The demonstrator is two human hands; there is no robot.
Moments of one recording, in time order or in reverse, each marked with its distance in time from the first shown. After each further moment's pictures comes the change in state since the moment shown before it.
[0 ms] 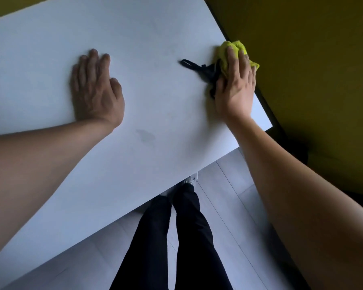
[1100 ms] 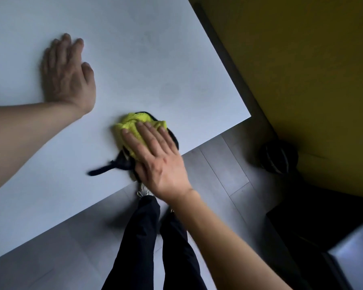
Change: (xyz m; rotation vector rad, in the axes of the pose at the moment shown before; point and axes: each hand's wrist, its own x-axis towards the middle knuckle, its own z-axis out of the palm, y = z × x) left_hand 0.000 -0.003 0.005 0.016 -0.005 0.026; right_hand -0.193 -0.047 -0.010 0.175 -0.270 -0.552
